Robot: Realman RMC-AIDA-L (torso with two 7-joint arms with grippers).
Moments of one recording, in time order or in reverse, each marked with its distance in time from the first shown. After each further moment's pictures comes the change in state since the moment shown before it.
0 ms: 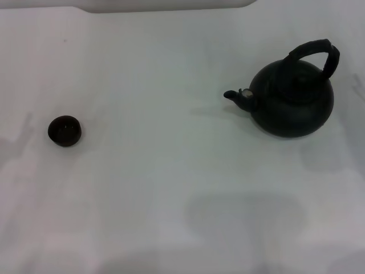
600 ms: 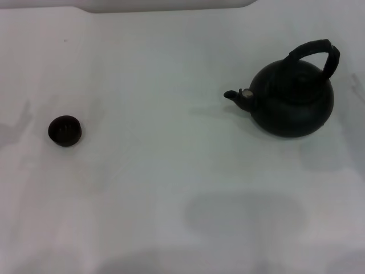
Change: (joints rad) left arm 0.340 -0.005 0.311 0.885 0.141 0.674 -0.436; right arm 0.005 0.003 0.001 -0.006 0.000 -0.003 0.000
